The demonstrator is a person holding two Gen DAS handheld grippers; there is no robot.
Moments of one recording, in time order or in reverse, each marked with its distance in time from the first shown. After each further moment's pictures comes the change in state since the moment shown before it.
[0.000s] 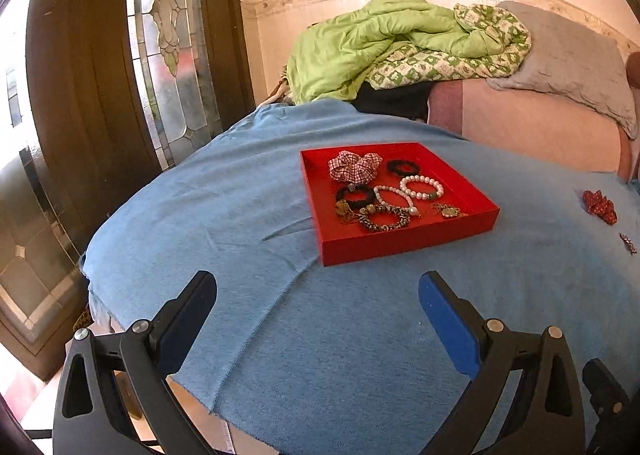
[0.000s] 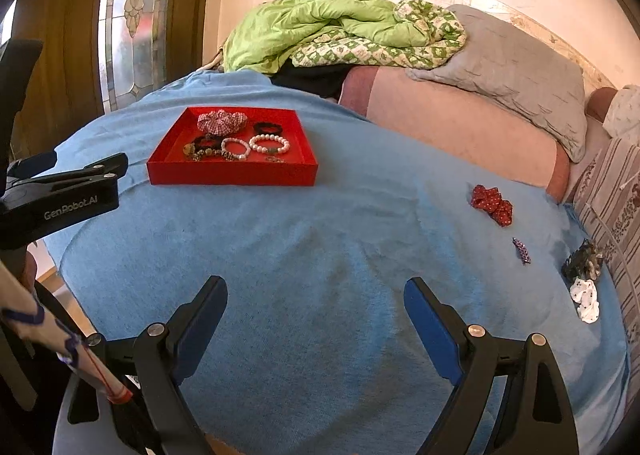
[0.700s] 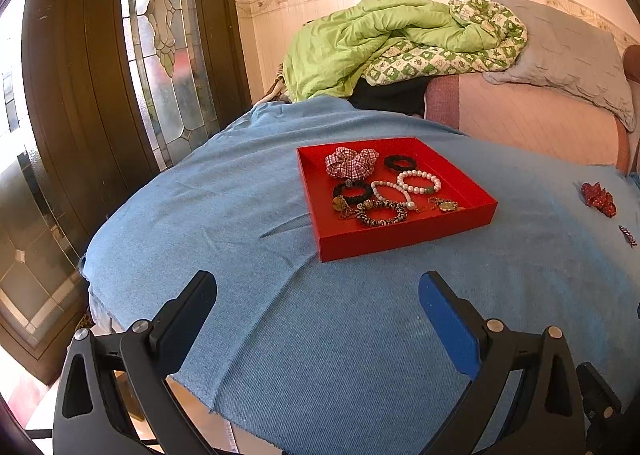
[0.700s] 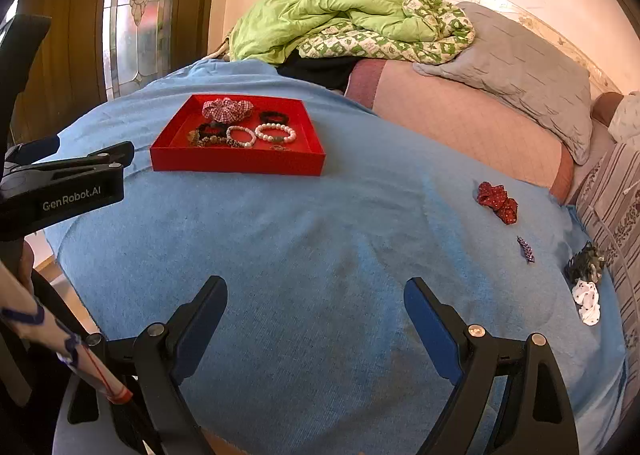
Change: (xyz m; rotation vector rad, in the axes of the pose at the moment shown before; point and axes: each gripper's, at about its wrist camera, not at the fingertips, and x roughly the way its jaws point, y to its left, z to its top) left arm -0.001 -0.004 -0.001 0.015 0.007 -0.002; right arm 0.003 0.007 -0.003 -0.020 0.020 0.000
